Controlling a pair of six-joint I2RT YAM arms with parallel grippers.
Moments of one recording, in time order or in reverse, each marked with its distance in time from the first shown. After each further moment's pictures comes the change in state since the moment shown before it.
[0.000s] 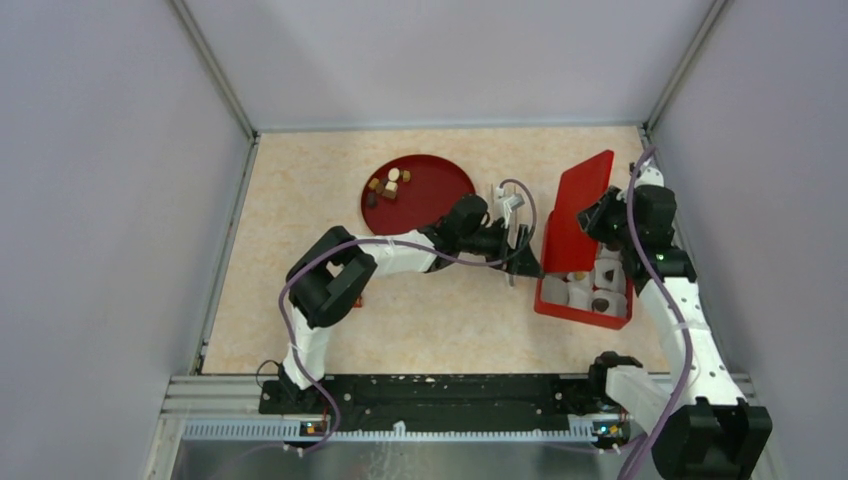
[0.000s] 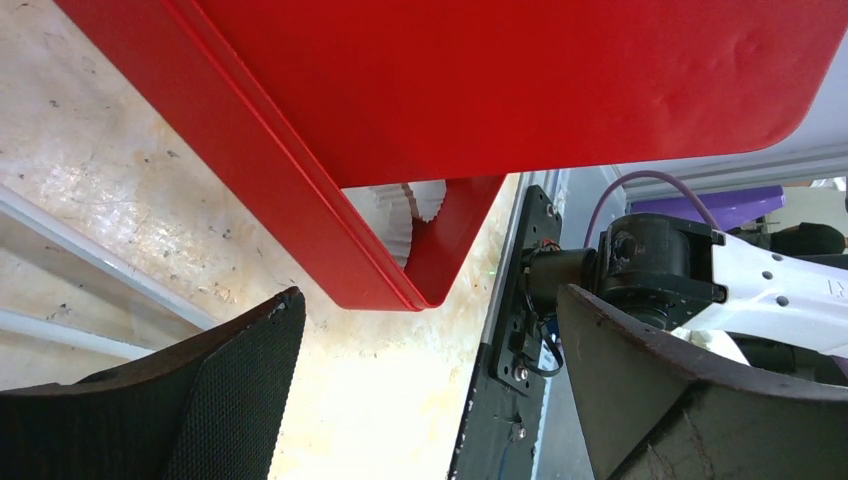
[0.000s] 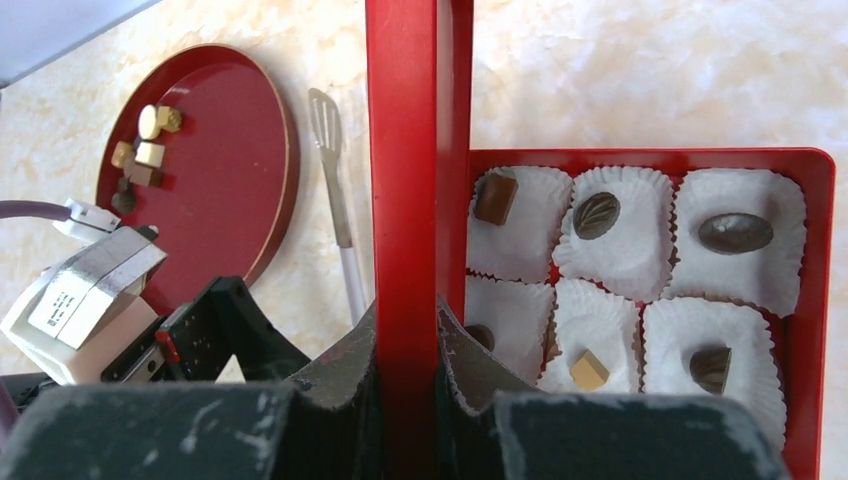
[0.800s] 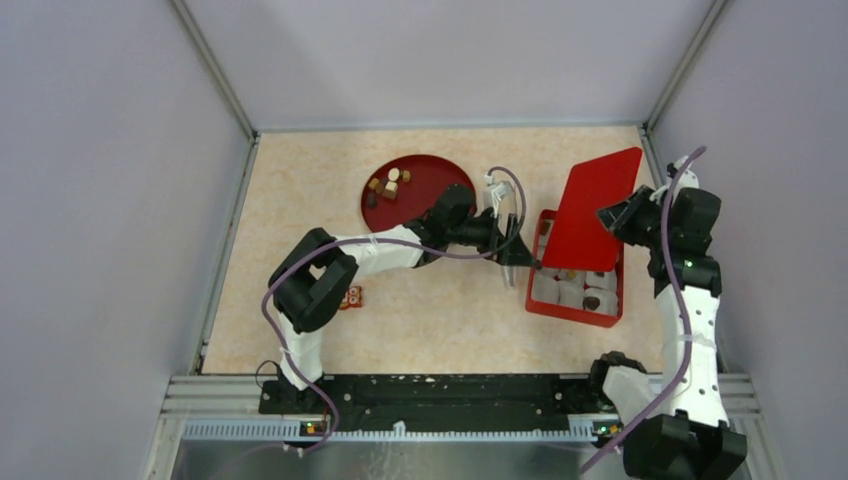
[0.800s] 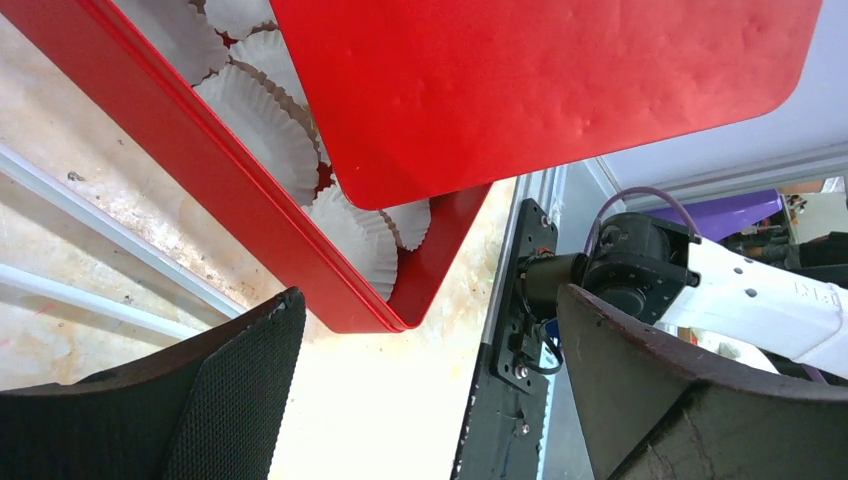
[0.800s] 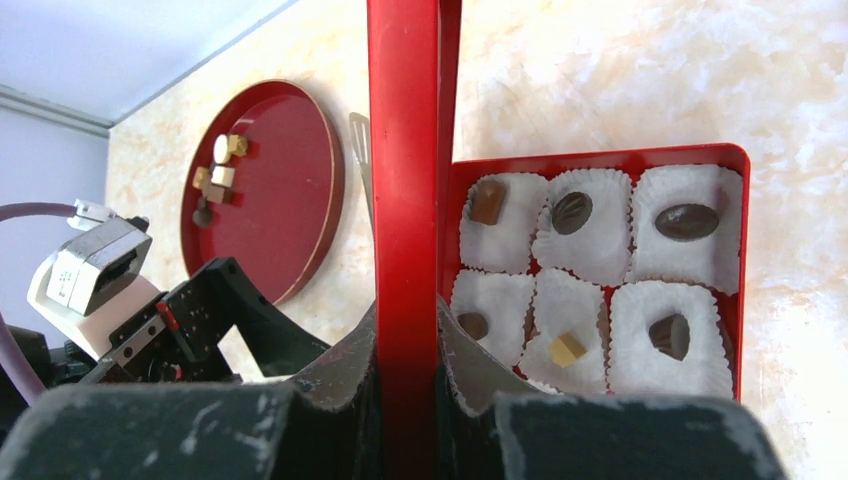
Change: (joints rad) left arm 0.045 -0.095 -0.043 -0.006 0.001 0.041; right arm -0.203 -0.050 0.062 -0.087 -0.224 0.021
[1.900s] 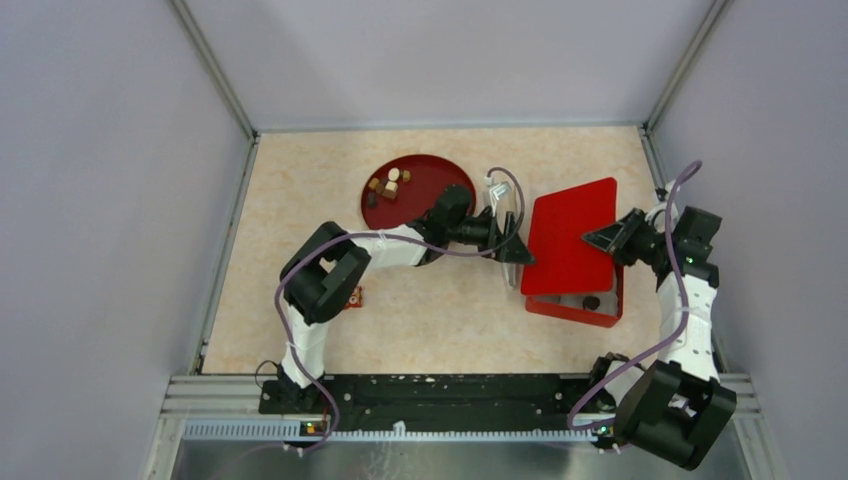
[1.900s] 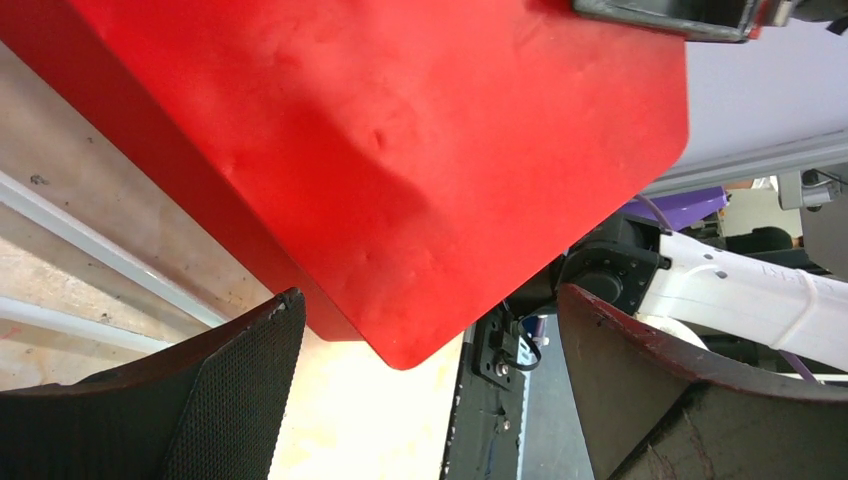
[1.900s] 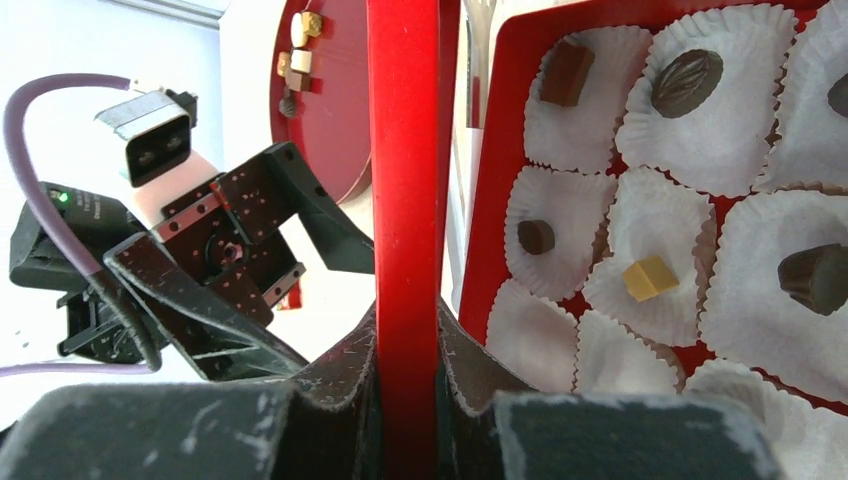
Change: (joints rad) left arm 0.033 0.064 -0.002 0.125 0.106 -0.096; right arm -0.214 0.134 -0.145 0.003 -0.501 -0.029
